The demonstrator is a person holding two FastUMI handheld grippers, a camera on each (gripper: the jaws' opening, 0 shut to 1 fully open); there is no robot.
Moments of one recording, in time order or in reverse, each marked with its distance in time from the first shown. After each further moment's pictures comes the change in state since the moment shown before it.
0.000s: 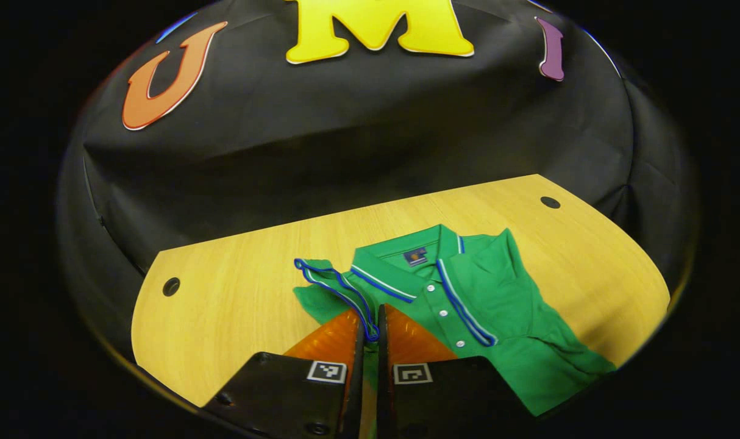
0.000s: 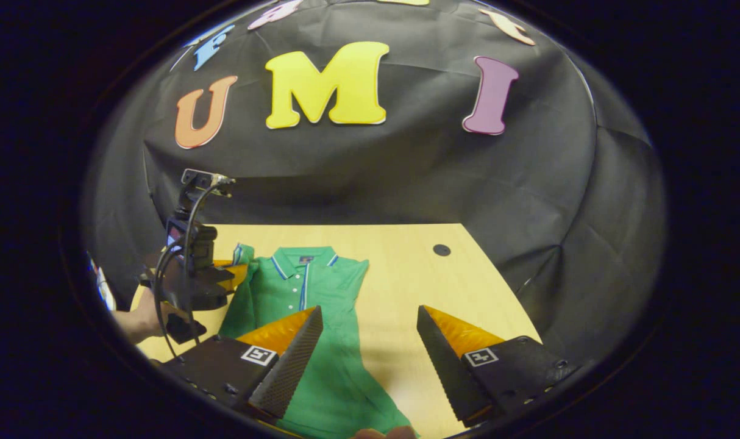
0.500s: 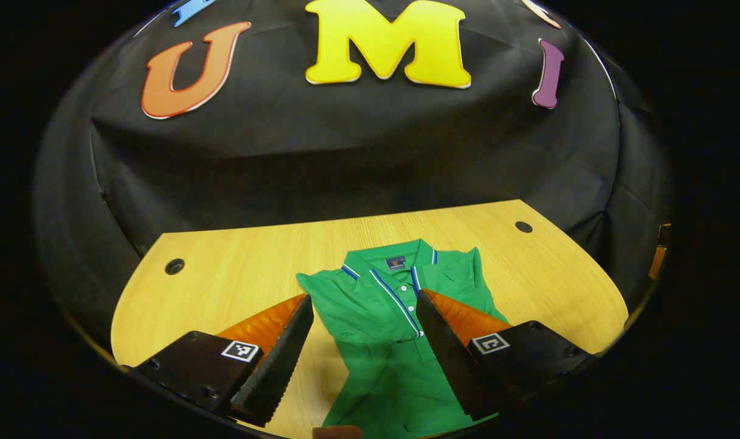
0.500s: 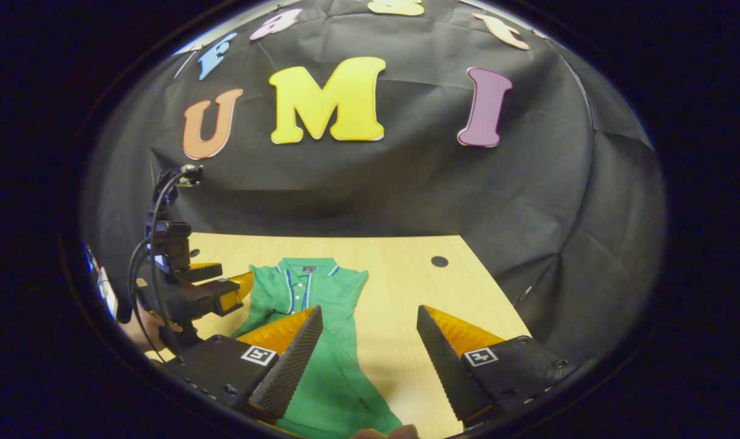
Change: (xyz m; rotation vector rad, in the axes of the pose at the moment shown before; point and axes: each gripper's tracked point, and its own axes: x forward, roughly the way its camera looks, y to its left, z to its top) left arm -0.082 0.009 0.025 -0.146 -0.130 0.079; right arm -0.027 0.007 0.019 -0.020 -0.101 0.059
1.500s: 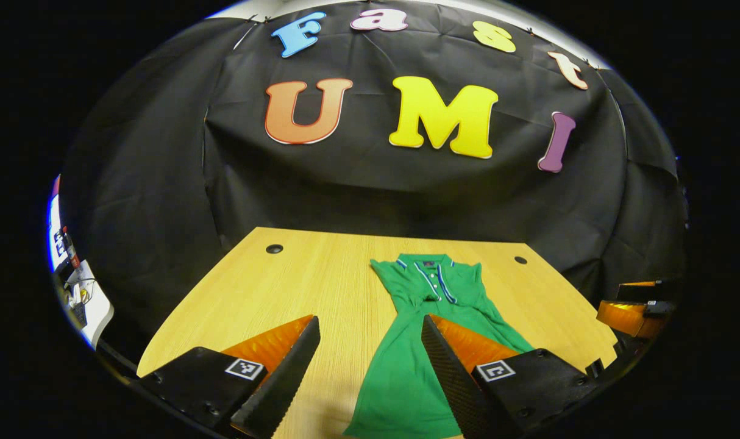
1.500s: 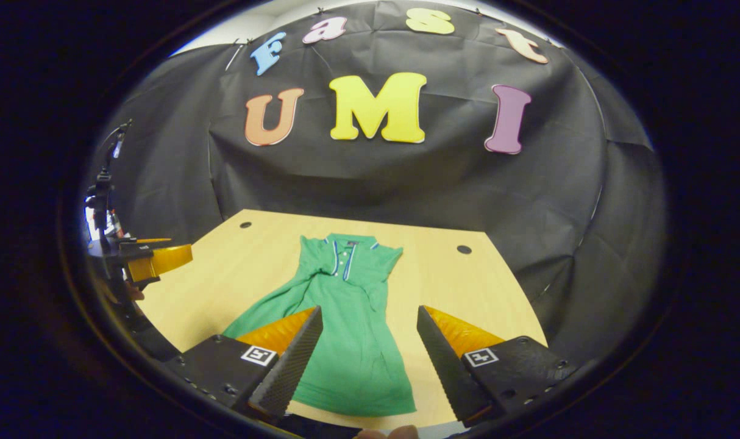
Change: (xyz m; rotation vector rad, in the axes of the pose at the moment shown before) left arm -0.226 0.055 -0.082 -0.124 -0.030 0.068; right arm -0.107 0.010 -0.103 -0.096 0.030 0.138
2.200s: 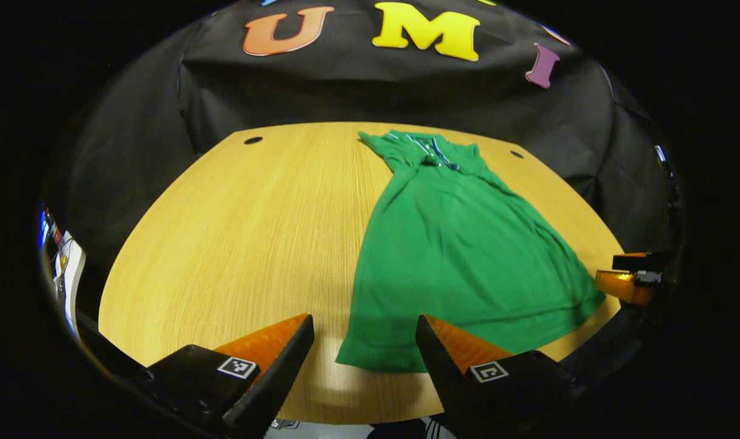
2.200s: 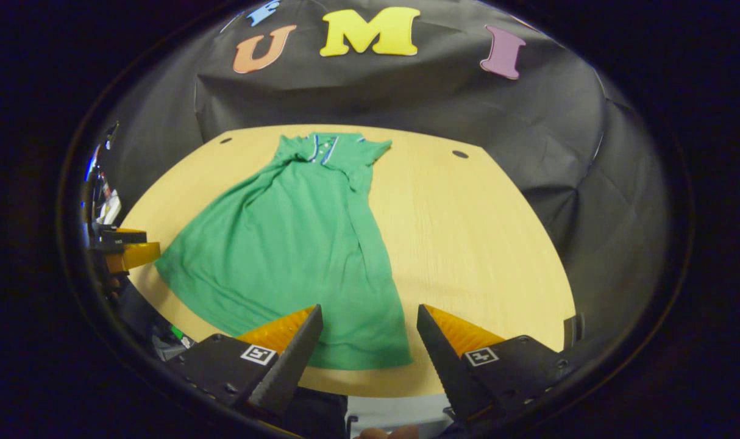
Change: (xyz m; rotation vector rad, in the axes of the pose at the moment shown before) left arm 0.004 -0.001 -0.190 0.071 0.408 -0.049; right arm 0.043 -0.038 -0.184 -0.029 0.342 -0.047
